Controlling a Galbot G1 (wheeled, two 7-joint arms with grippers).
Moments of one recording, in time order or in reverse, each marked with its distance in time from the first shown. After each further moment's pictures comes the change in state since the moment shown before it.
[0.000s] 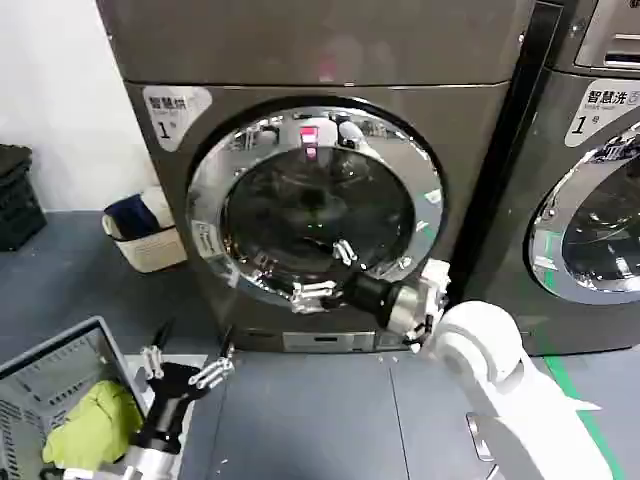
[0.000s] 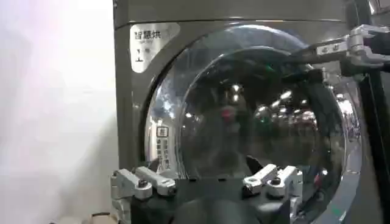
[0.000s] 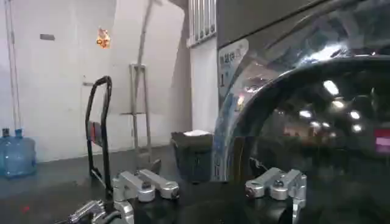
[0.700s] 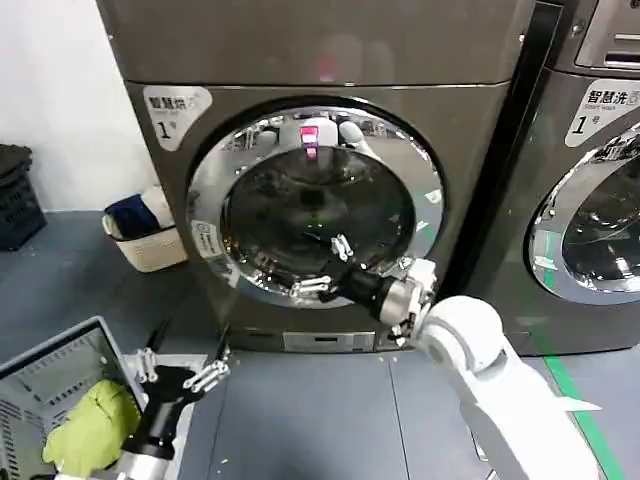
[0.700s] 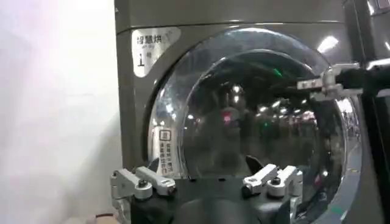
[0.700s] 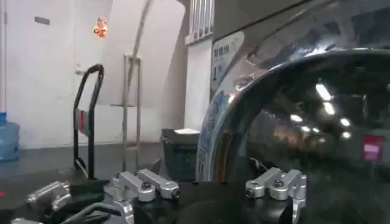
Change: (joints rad) left arm 0.059 -0.008 -0.026 -0.051 0.001 0.001 0.004; right arm 0.122 0.066 -0.099 -0.201 -0.063 0.101 -0.023
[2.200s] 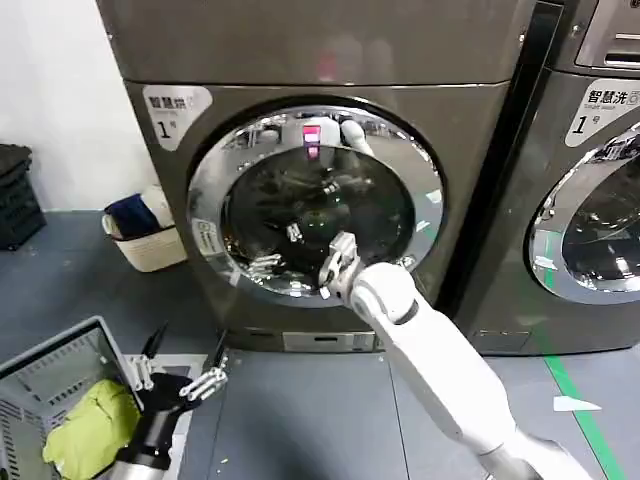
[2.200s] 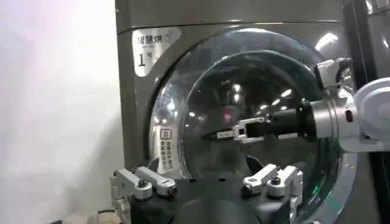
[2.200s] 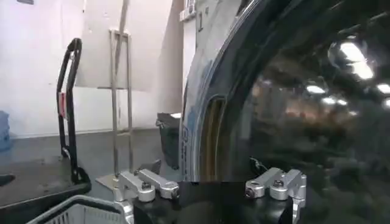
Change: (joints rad) left arm 0.022 0.000 -0.002 -0.011 0.000 -0.003 0.001; right arm 0.197 0.175 -0.182 -0.370 -0.053 0.066 0.027
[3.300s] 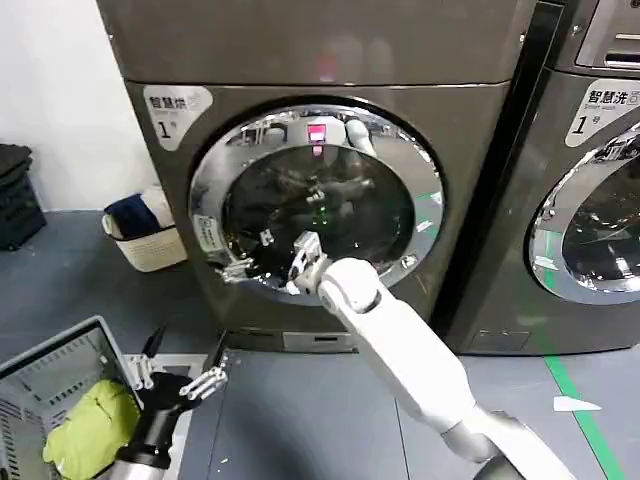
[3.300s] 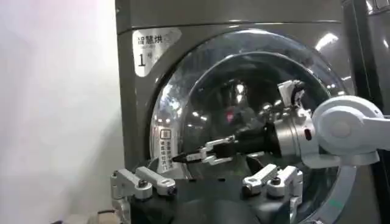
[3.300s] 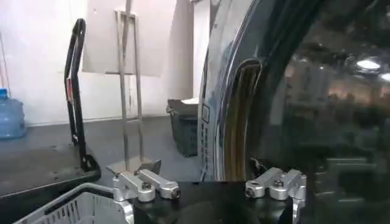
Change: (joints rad) left arm -0.006 -0.001 -0.001 0.003 -0.002 0.001 0.004; right arm 0.073 0.130 -0.071 -0.172 -0.047 0.011 -0.019
